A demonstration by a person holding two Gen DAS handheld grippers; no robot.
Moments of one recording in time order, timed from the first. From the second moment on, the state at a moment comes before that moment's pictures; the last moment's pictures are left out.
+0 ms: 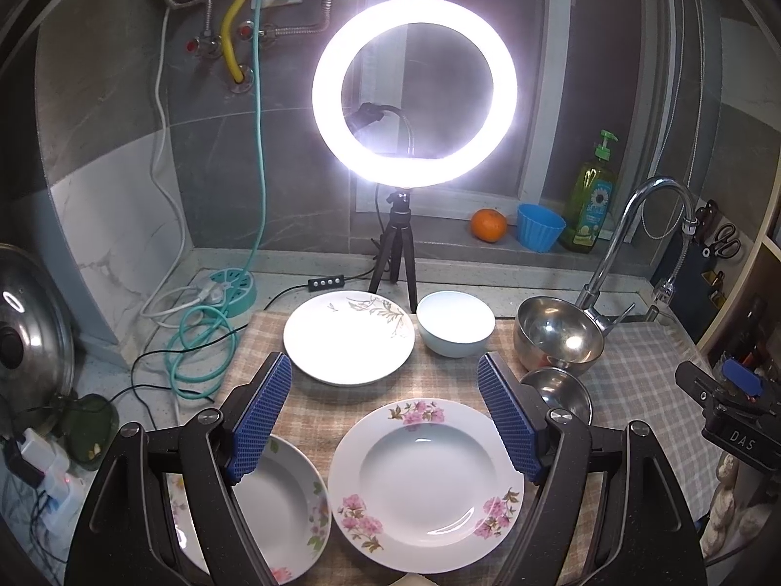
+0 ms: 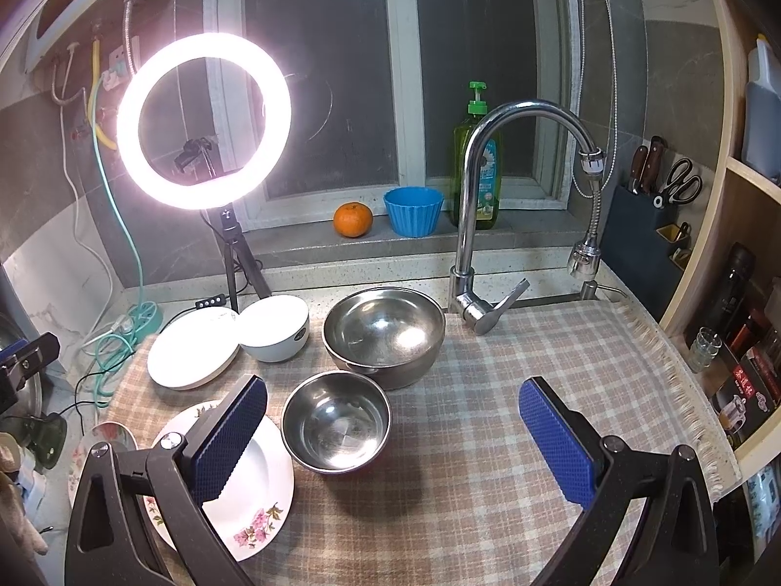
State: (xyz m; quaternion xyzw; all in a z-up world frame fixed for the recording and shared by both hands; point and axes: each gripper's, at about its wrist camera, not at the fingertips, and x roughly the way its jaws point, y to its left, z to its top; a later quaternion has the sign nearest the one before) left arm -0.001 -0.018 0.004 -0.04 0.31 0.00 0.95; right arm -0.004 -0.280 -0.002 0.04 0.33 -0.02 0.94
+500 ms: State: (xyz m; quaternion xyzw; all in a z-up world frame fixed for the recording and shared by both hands) left arm 0.000 -0.020 0.003 -0.04 0.32 0.00 0.95; right arm 0.000 -0.277 -0.008 0.03 0.34 -0.02 0.94
